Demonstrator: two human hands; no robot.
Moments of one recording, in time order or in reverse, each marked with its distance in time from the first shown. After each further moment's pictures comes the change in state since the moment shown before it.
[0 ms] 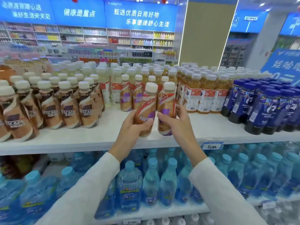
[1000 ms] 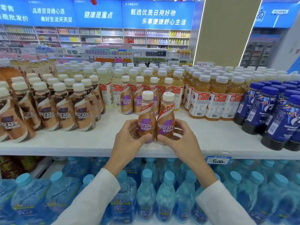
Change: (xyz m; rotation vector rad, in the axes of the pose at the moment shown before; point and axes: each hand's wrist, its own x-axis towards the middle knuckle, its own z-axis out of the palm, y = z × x) left_hand 0.016 -0.039 0.009 0.423 0.236 -0.005; right_hand 0.024 0.048 -0.040 -0.303 -0.127 -0.041
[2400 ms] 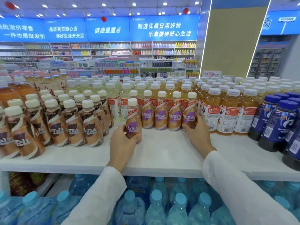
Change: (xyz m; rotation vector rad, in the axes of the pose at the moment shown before) left_hand 0.060 -0.011 -0.028 0.248 0.261 -0.041; right_hand 0.141 0.057 -0.016 -0.238 0.225 0.023
